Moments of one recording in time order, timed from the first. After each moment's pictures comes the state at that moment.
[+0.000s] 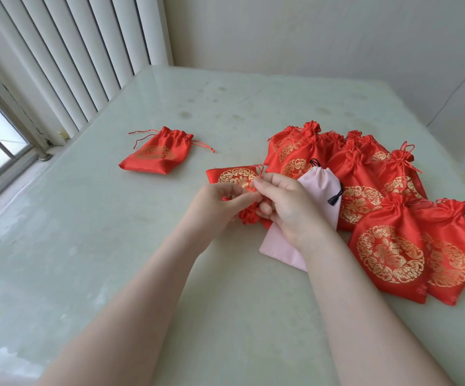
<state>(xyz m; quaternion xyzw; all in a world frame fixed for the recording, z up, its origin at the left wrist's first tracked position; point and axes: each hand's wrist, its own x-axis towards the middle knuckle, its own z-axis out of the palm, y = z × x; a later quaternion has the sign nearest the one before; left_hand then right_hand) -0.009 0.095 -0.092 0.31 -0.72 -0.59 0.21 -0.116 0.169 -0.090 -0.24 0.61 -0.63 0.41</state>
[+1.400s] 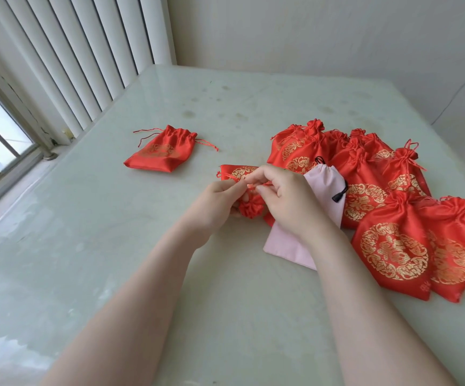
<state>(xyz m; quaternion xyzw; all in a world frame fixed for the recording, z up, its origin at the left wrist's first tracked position) -0.014 0.086 -0.097 0.29 -0.69 -0.64 0.18 -0.123 0.173 -0.089 -0.54 0.71 -0.44 0.11</state>
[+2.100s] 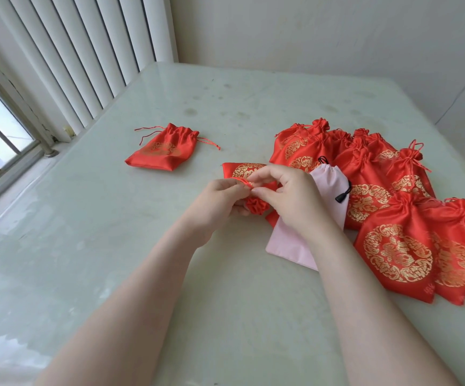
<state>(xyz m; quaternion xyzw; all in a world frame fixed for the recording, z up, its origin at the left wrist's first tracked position) -0.012 0.084 -0.096 0.29 -0.66 -0.67 0.18 -0.123 0.172 -0.088 -0.47 0.71 -0.49 0.17</state>
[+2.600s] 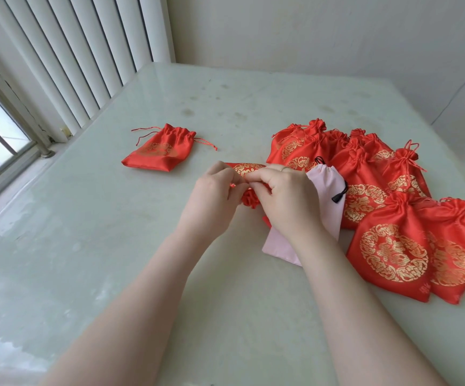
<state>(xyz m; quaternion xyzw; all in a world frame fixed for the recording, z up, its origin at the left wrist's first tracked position) -0.011 0.087 -0.094 0.26 -0.86 -0.31 0.33 -0.109 0.172 -0.083 -0.52 0.76 -0.39 -0.06</state>
